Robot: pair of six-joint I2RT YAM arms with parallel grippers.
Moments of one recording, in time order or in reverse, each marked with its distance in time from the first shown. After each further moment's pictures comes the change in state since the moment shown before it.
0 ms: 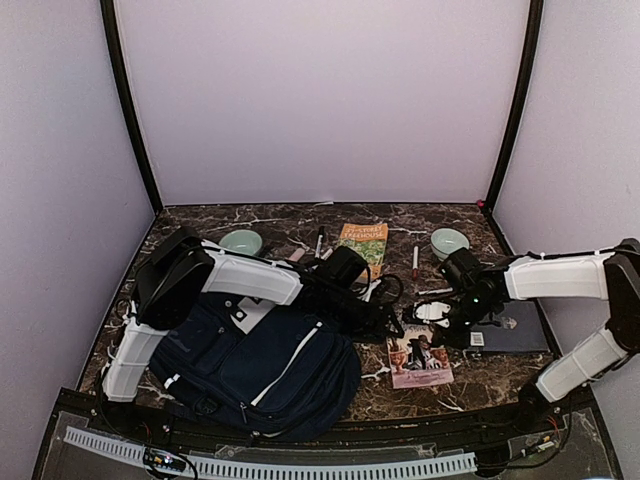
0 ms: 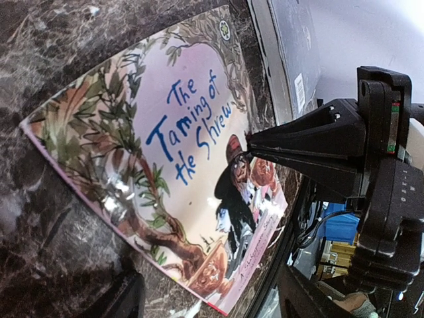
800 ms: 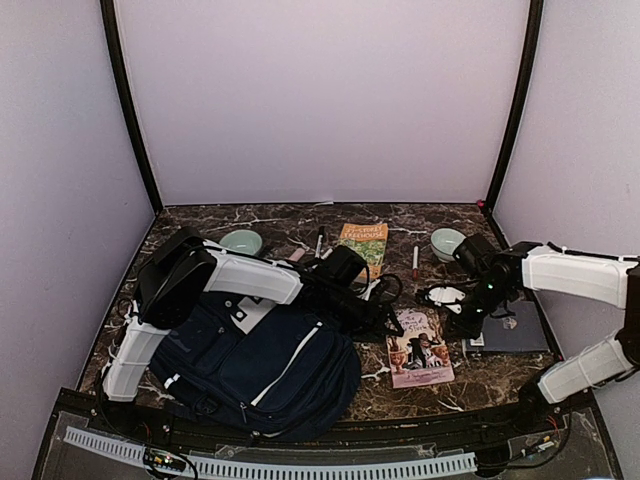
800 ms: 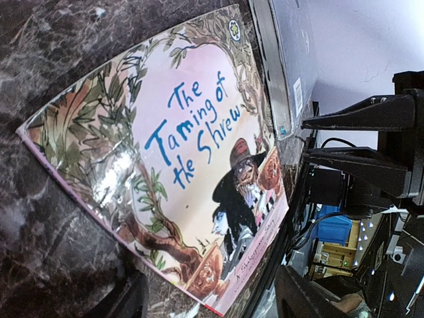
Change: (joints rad) left arm 0.013 0.018 0.008 0.015 0.030 -0.027; right arm -0.071 -0.112 0.083 -0.185 -0.033 0.152
